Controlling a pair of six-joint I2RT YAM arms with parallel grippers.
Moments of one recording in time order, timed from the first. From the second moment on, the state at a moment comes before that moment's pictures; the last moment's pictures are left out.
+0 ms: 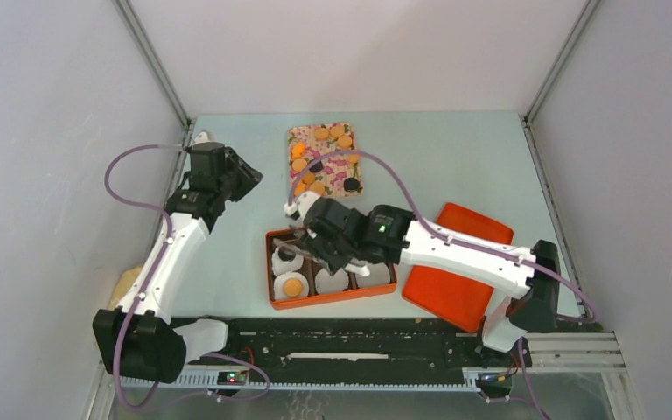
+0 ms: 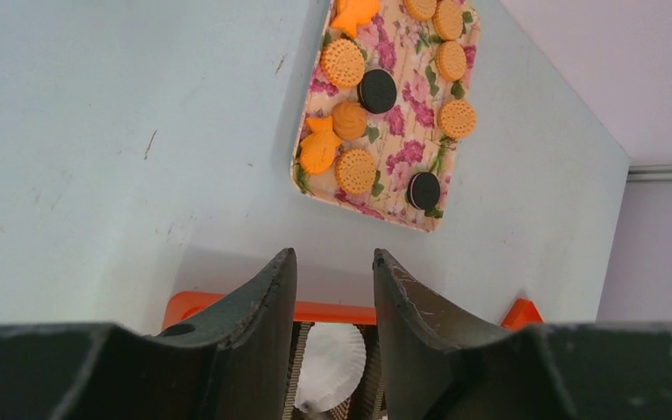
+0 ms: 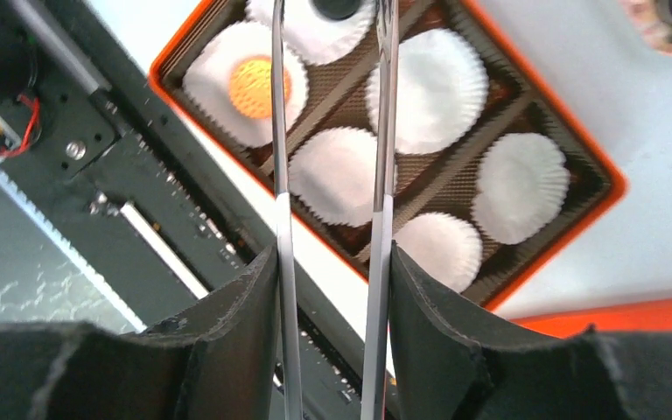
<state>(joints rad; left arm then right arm) -0.12 1.18 1.06 -0.48 -0.04 -0.76 1.21 1.64 1.60 -0.89 0.18 0.22</state>
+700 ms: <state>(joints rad) -0.12 1.21 1.06 -0.48 -0.08 -0.75 0.87 1.93 1.69 -0.73 0.27 0.16</state>
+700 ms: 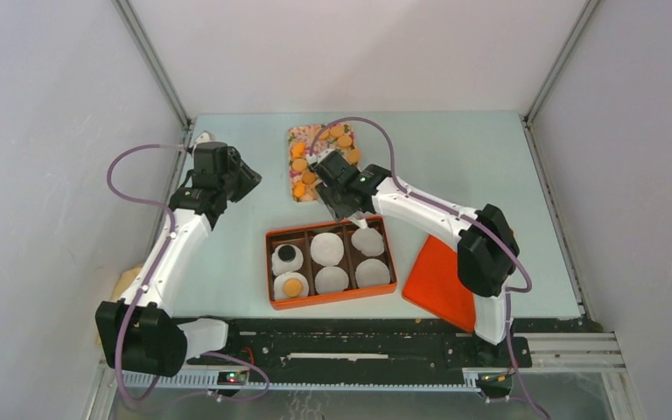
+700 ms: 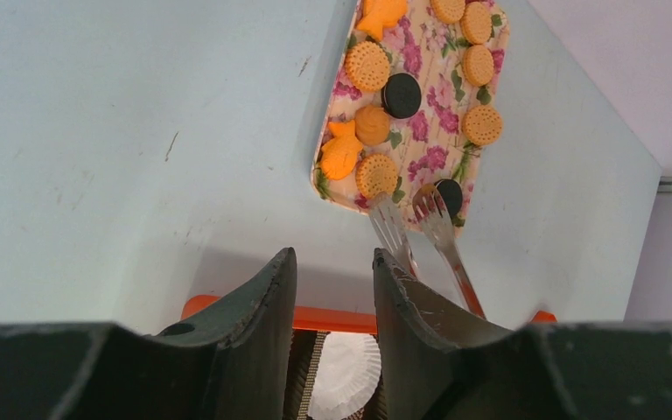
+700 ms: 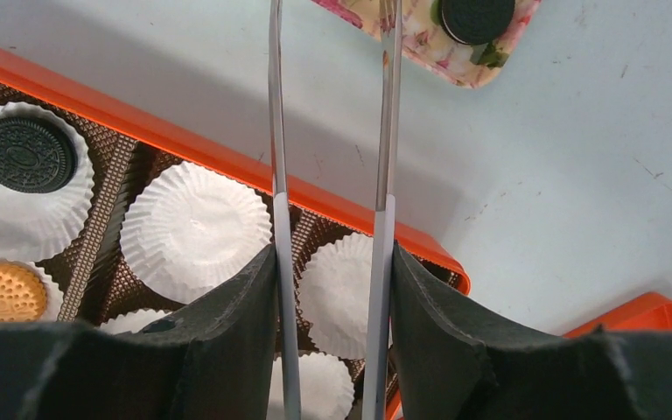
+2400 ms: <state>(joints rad) -0.12 1.25 1.06 -0.47 -0.06 -0.75 0.98 1.60 1.61 -0.80 0.31 0.21</state>
